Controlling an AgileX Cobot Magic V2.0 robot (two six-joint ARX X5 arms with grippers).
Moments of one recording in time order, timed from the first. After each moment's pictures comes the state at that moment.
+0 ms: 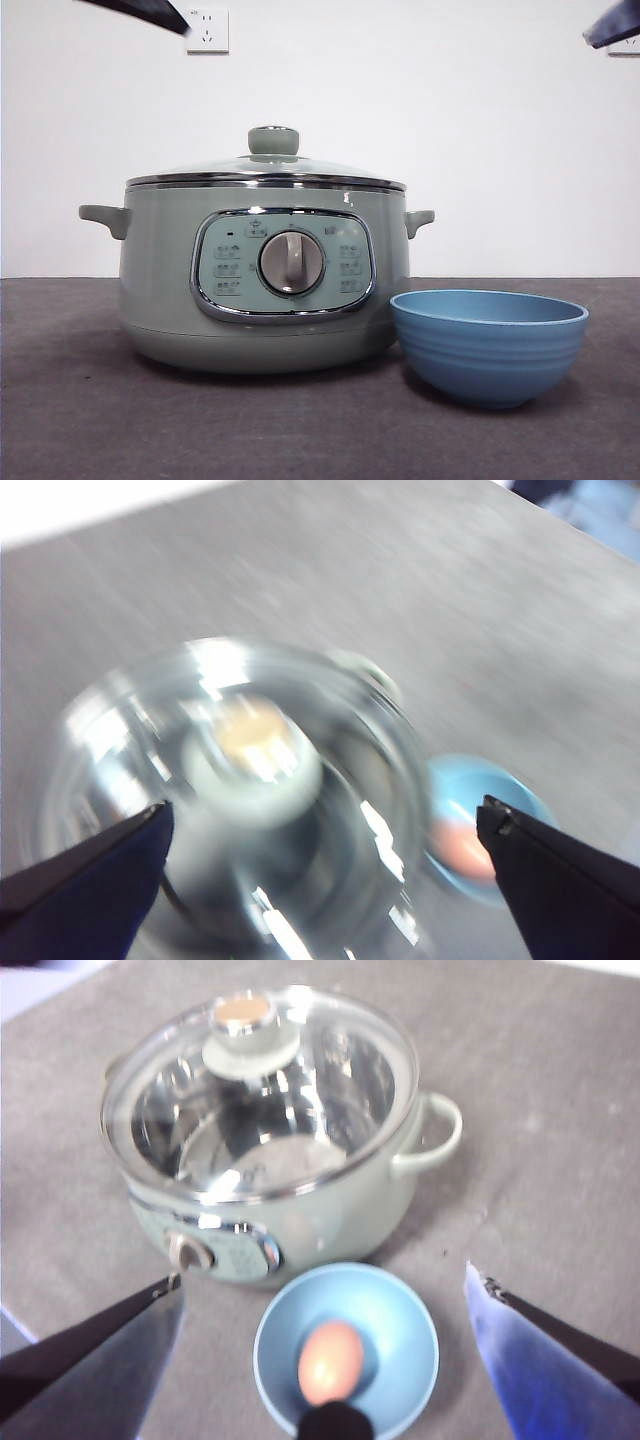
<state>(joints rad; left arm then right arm) -0.55 1.15 1.20 -0.60 0.20 -0.02 0.53 0.72 0.81 -0.61 -0.13 -0.01</state>
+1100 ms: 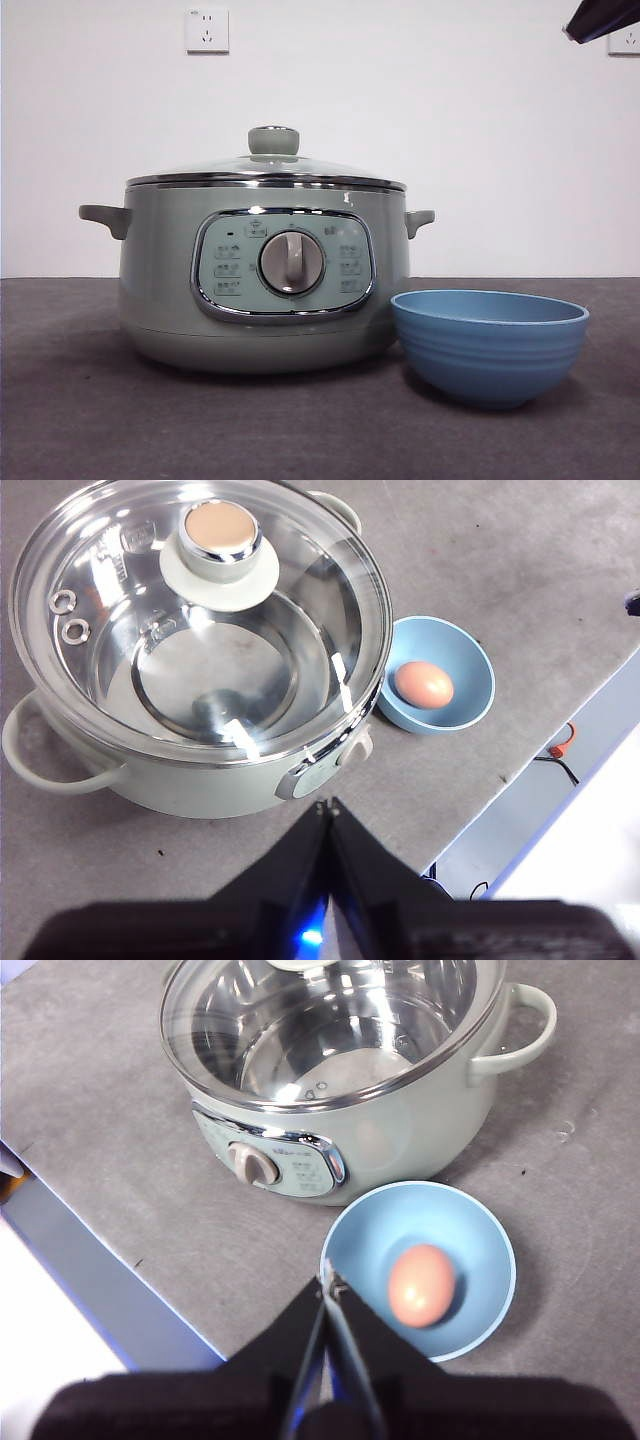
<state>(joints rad) -0.55 0.96 1.20 -0.97 0.22 -0.05 0.53 0.72 0.81 -0.74 -0.26 0.00</state>
